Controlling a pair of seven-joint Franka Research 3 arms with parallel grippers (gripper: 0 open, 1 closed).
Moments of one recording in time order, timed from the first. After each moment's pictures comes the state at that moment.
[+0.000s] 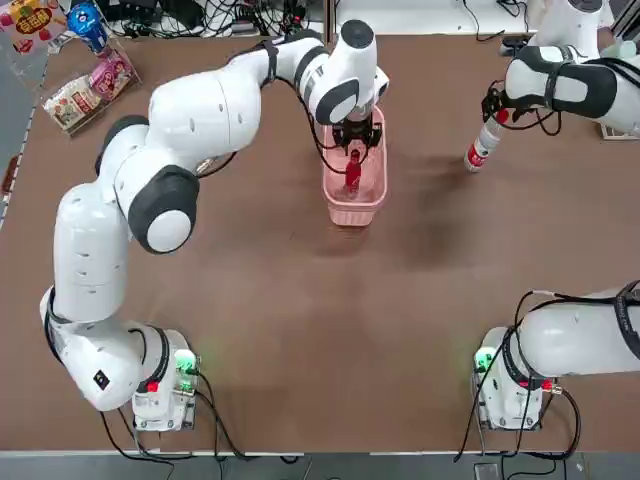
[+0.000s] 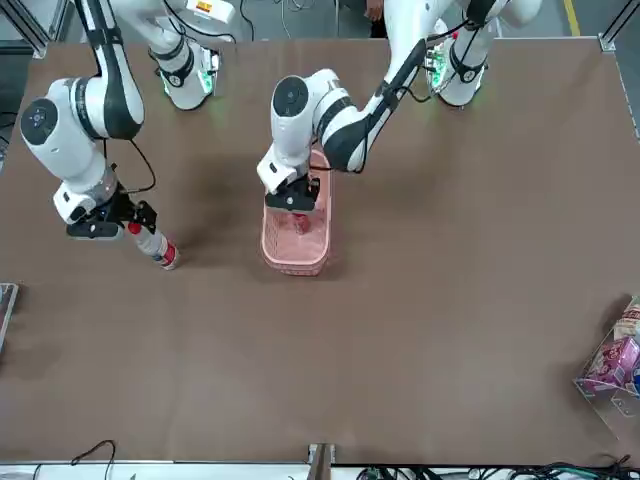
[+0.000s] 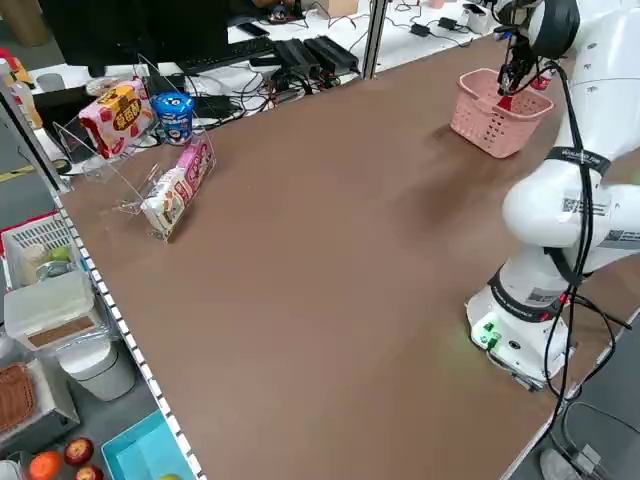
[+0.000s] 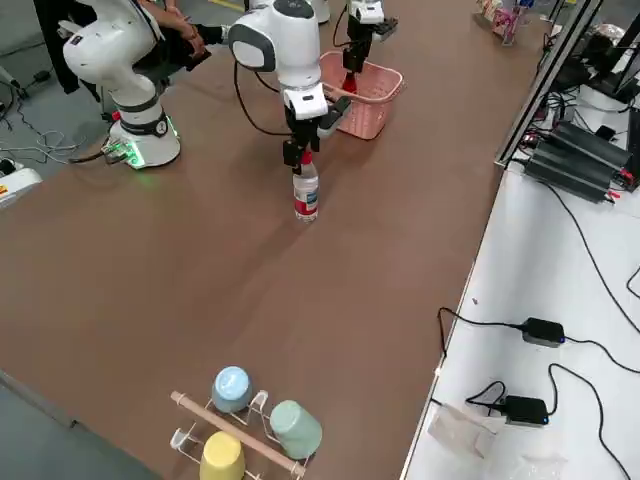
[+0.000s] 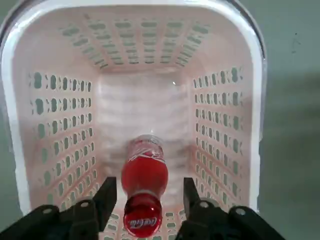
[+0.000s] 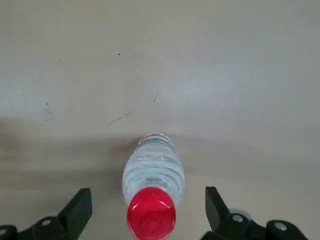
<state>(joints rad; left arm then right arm) -0.75 0.70 -0.26 -1.33 0.15 2.09 -0.93 0.06 -0.04 -0.06 -2.34 -0.01 2.40 0.01</state>
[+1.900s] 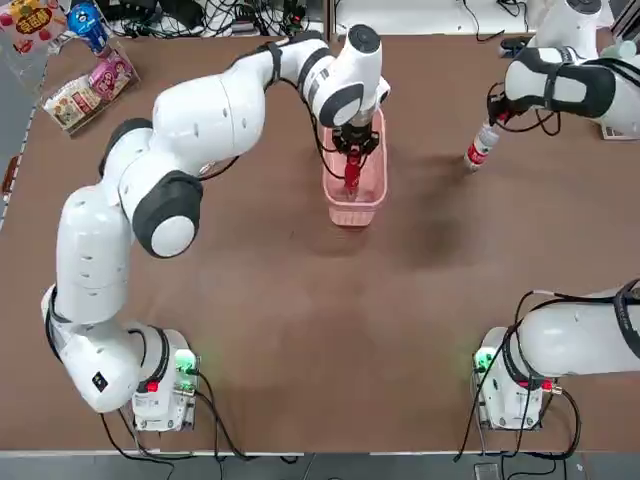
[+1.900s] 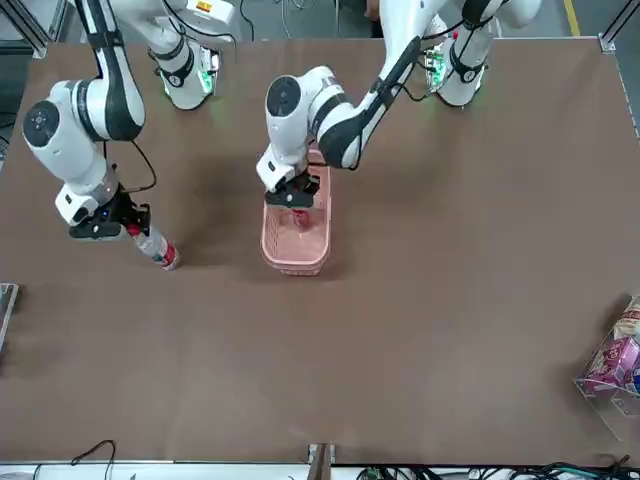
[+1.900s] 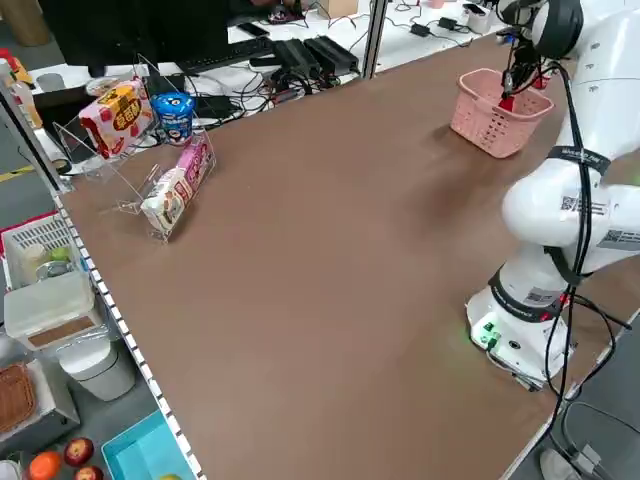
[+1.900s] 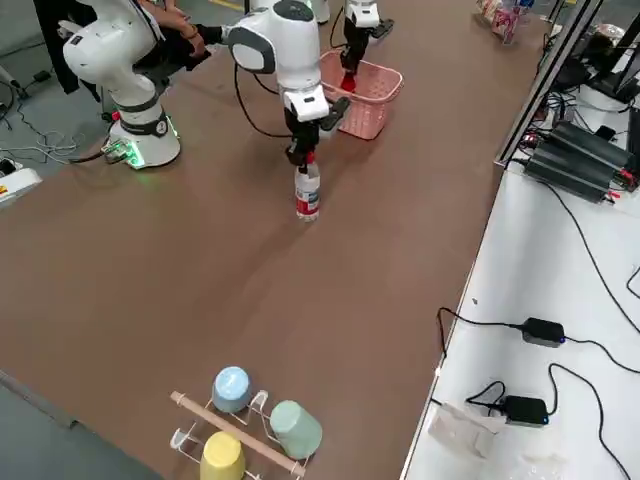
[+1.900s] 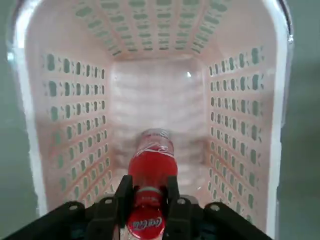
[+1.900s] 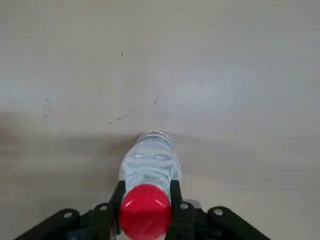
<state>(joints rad) -0.78 0.69 -0.23 -1.29 0.15 1.98 -0.98 0.06 -0.03 -0.06 -2.32 -0.01 2.39 -0.03</state>
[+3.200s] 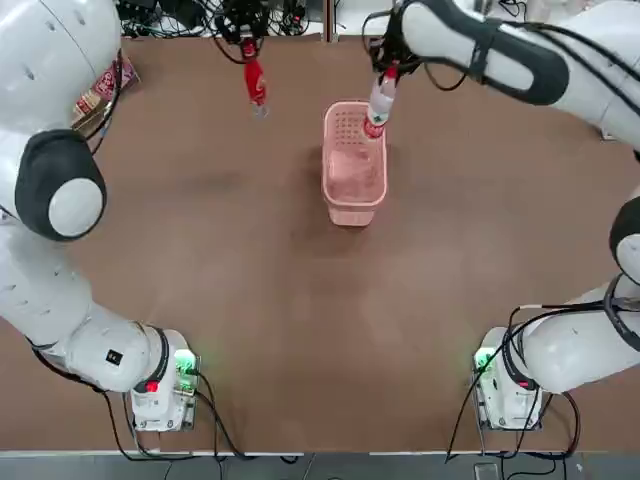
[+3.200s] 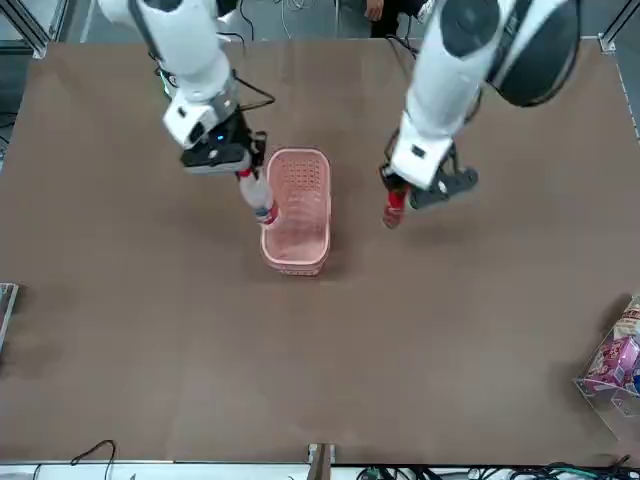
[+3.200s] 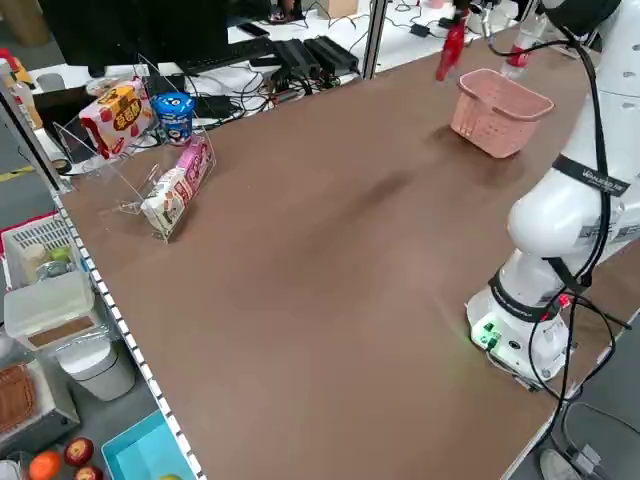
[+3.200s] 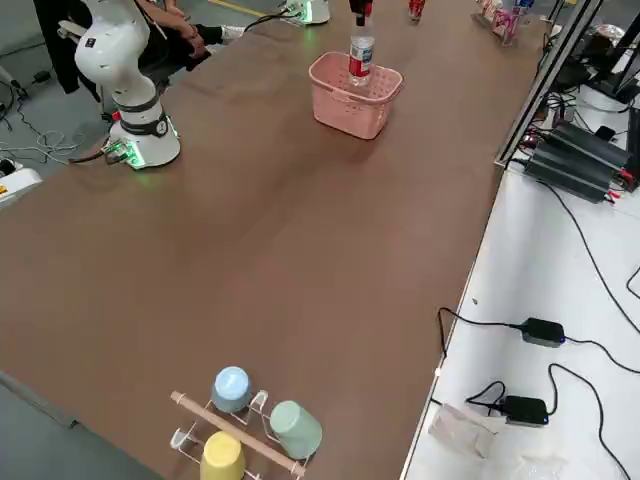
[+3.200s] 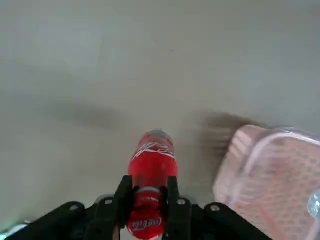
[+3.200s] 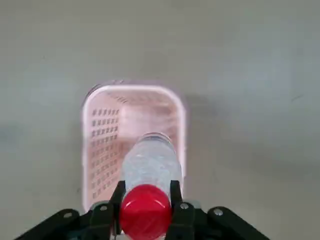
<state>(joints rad) -0.31 0.27 -0.21 -1.39 0.03 1.59 -0.74 0.42 0.09 0.27 -1.71 0.03 1.92 0.68</state>
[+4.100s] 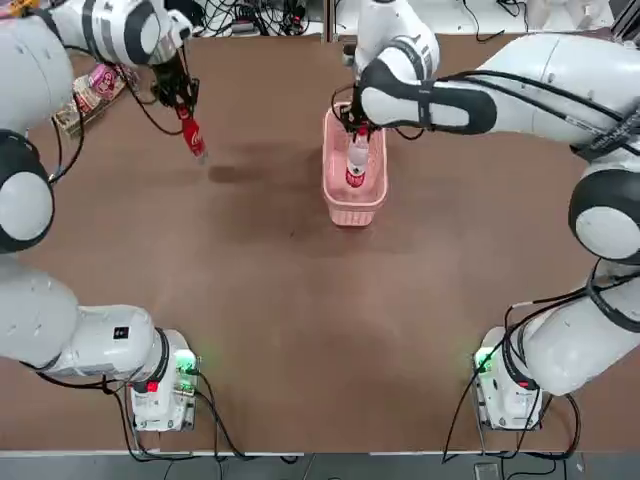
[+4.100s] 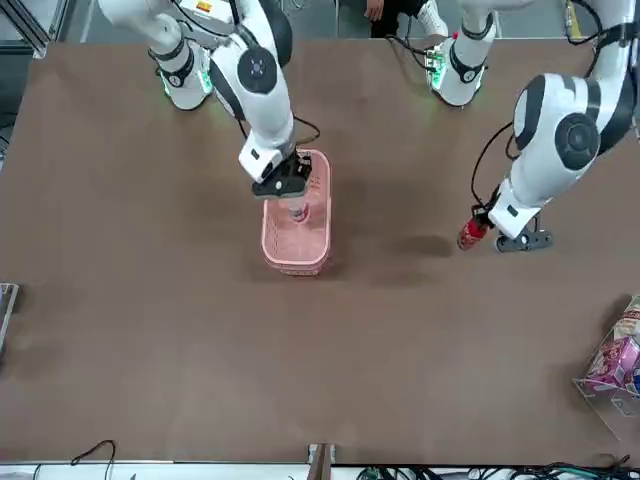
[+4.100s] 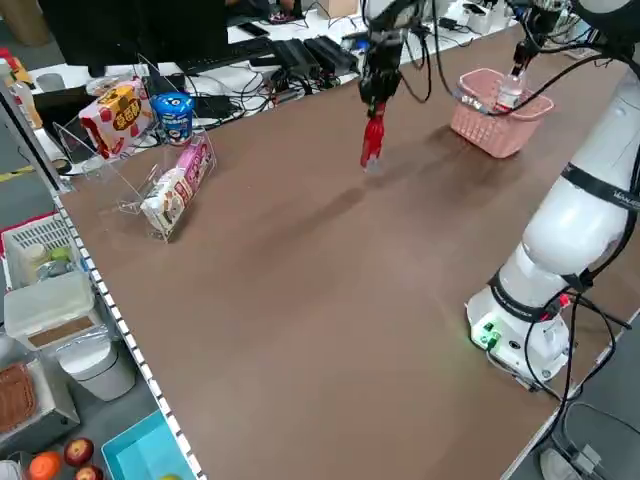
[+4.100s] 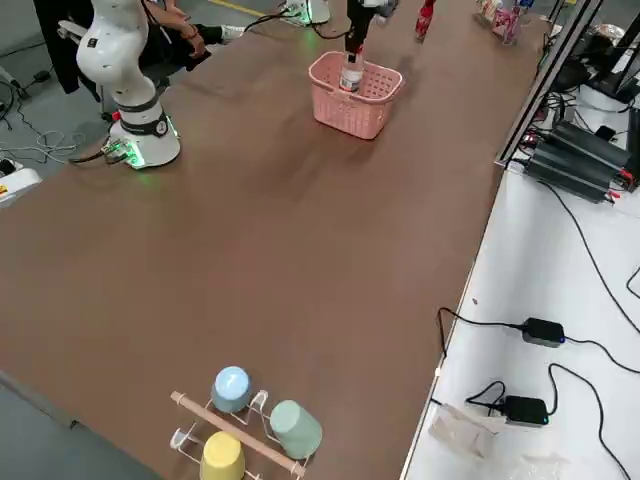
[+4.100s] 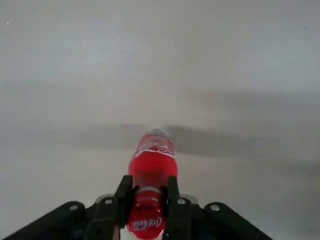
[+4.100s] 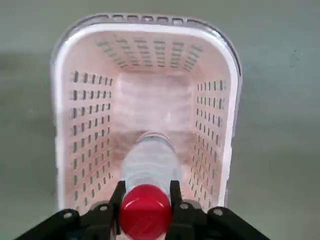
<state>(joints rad) 0.05 0.07 -0.21 -2.11 0.06 2.11 -0.25 0.45 0.29 0.34 -1.79 -0.08 2.07 0.79</state>
